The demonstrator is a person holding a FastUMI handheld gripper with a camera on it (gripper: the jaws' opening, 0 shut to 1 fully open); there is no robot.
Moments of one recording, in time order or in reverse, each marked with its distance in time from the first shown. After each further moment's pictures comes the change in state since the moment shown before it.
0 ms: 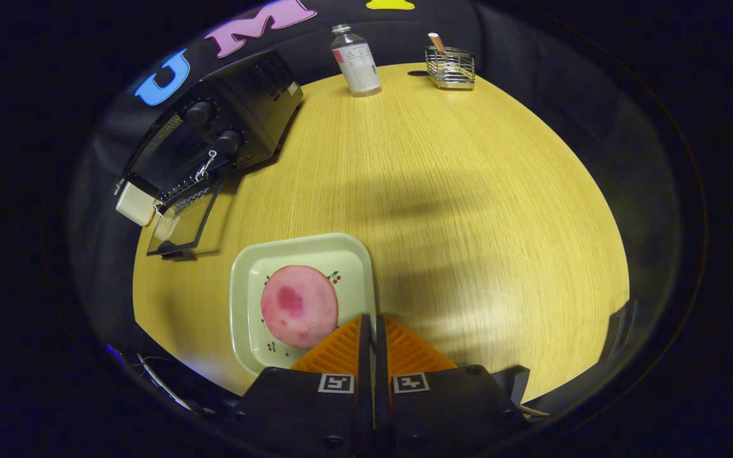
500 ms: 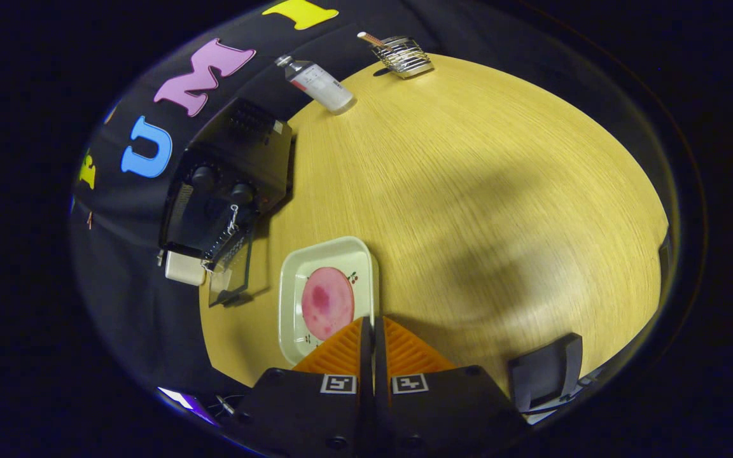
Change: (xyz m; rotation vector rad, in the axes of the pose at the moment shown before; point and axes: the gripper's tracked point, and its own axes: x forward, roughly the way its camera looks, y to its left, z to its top) arm -0.021 0.029 0.010 0.325 -0.044 0.221
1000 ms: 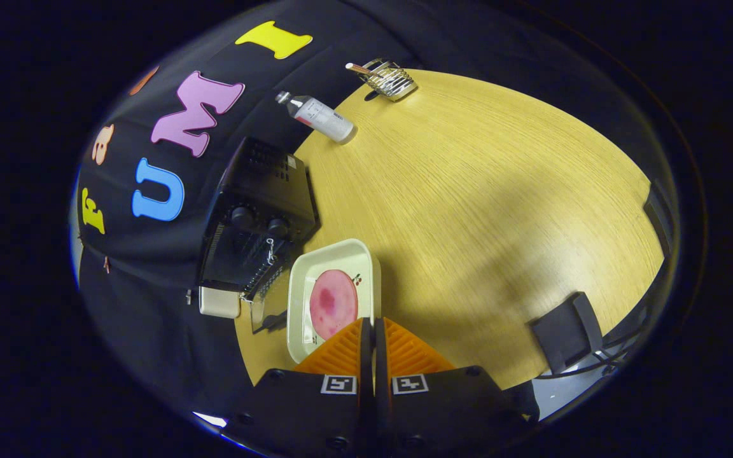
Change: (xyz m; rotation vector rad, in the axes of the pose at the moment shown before) arm -0.042 0.046 0.009 0.152 -0.091 0.056
